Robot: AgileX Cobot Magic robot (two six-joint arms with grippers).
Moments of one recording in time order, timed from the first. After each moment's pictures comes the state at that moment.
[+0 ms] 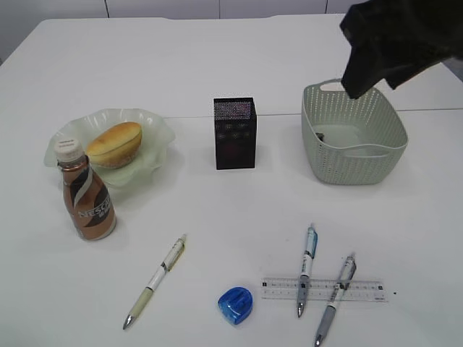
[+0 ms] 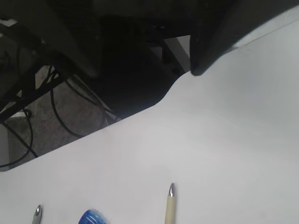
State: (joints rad) left arm -0.35 0.95 -0.82 -0.34 1.24 -0.08; right arm 0.39 1.49 -1.54 0.05 1.25 0.01
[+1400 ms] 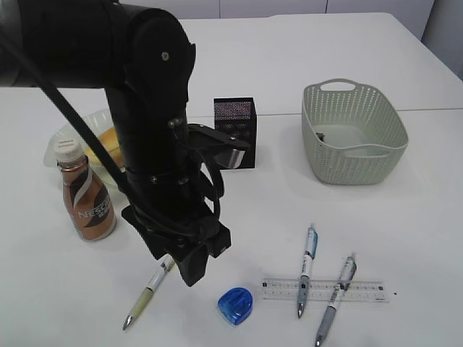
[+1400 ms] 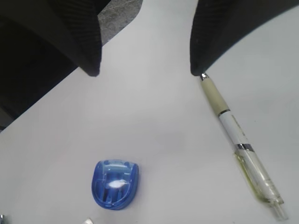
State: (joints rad) left arm -0.77 1.90 -1.43 -0.12 1.22 -0.03; right arm 0.39 1.20 -1.21 -0.42 1.25 0.34
